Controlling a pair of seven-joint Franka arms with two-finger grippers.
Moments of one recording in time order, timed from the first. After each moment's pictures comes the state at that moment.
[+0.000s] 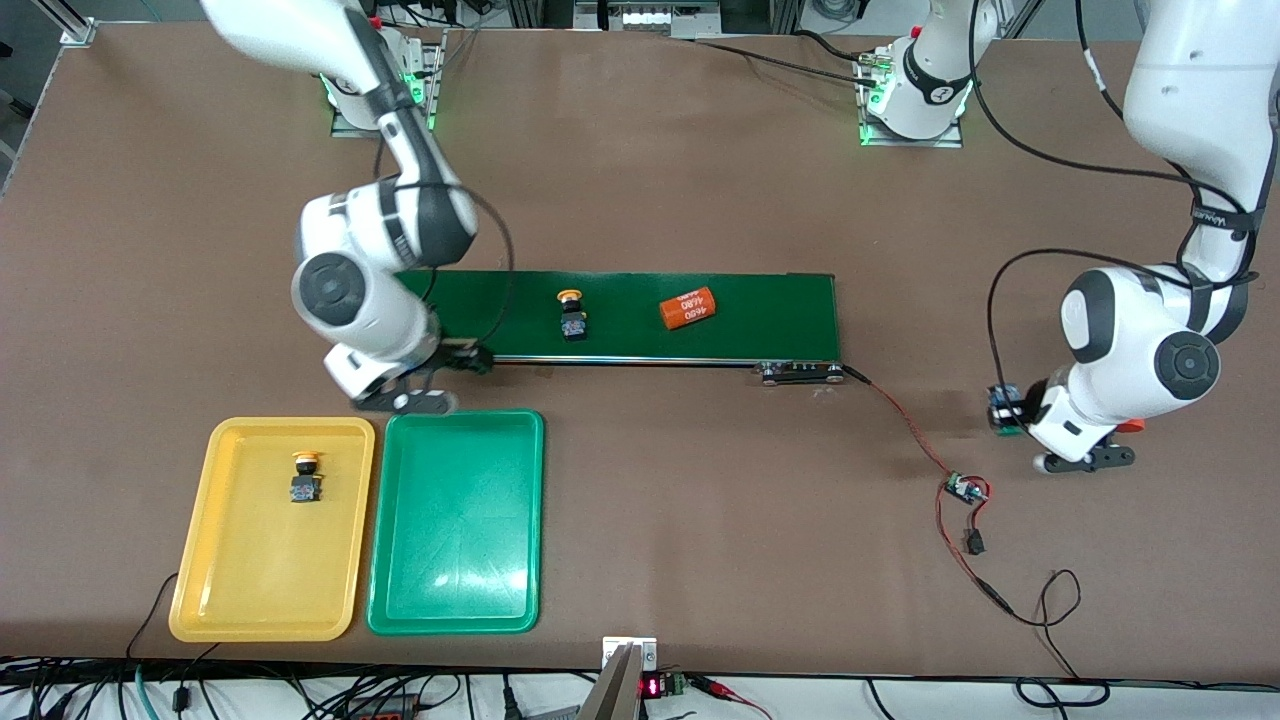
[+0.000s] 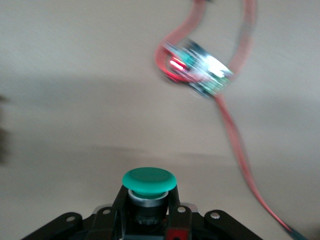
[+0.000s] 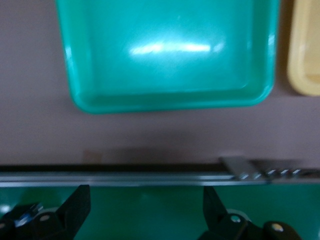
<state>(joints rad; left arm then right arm) 0.16 0.53 -0.13 -1.80 0.03 2.20 -0.11 0.71 0.46 -0.30 -1.77 0.21 2.13 0.34</state>
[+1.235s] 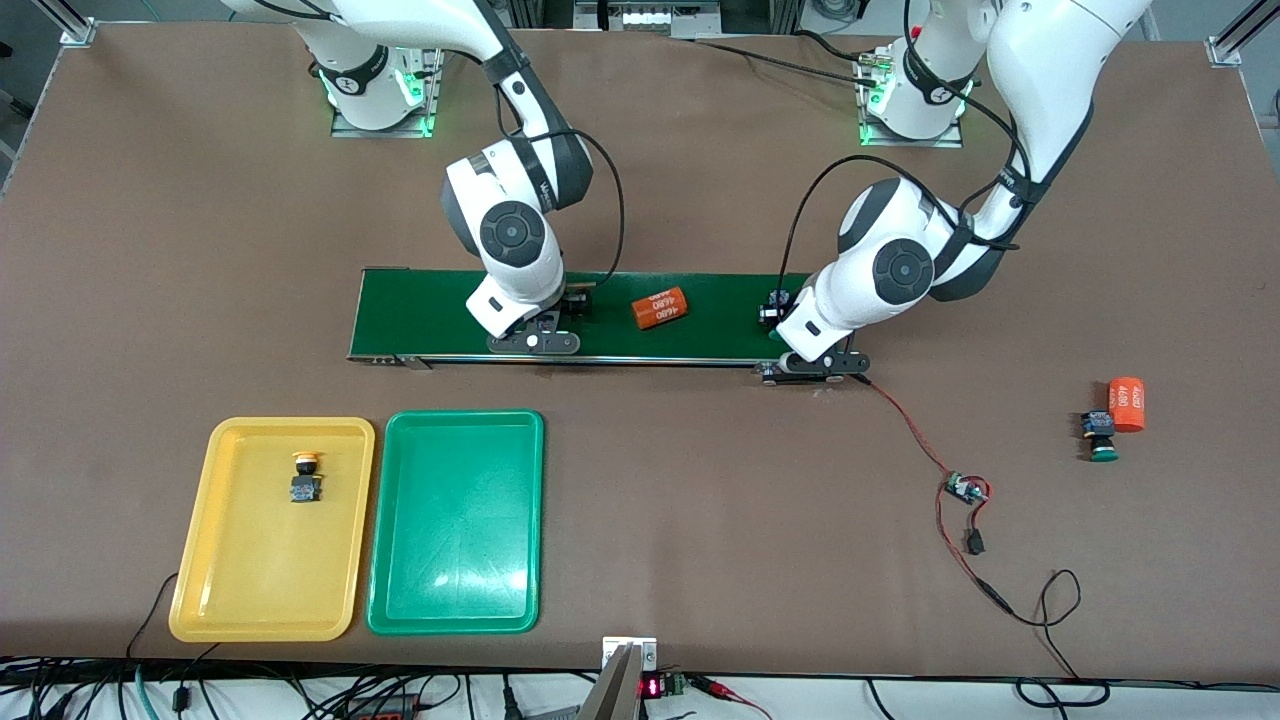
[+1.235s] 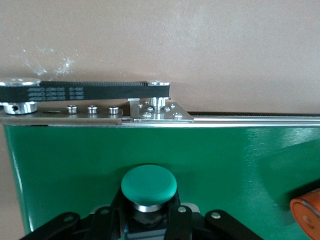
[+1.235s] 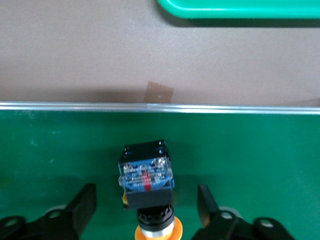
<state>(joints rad) 0.14 0.48 -0.62 -2.04 -0.01 2.34 -0.50 0.92 0.53 -0.31 -1.80 0.21 2.17 0.50</state>
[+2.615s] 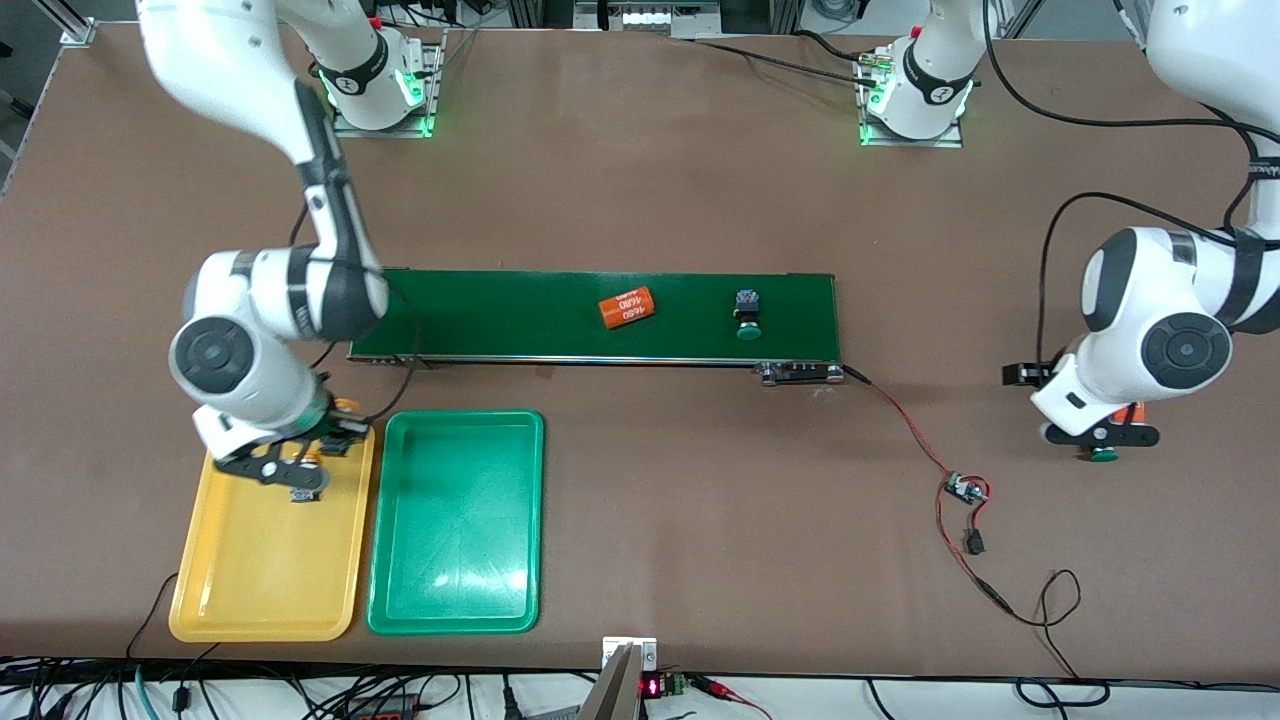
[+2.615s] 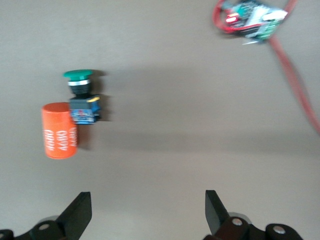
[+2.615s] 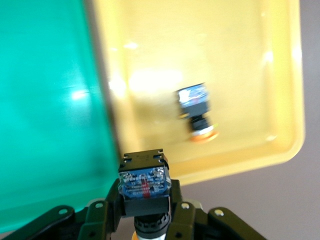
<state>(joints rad) 0.20 0.45 -0.15 -1.76 0.35 1.96 -0.09 0.47 0.67 -0.42 -1.50 0.09 2.10 0.22</state>
